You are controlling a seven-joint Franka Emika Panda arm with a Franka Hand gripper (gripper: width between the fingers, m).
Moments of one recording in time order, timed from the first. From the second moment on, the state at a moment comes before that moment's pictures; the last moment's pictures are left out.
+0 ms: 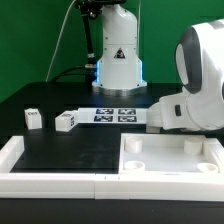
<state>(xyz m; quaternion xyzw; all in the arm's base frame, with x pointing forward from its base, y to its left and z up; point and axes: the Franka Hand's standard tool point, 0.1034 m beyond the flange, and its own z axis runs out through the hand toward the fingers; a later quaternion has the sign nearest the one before) 0.377 0.143 0.008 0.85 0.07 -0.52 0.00</state>
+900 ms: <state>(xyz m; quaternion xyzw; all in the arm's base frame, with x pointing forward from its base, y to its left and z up) 0.398 0.136 0.072 0.85 0.07 -0.53 0.00</state>
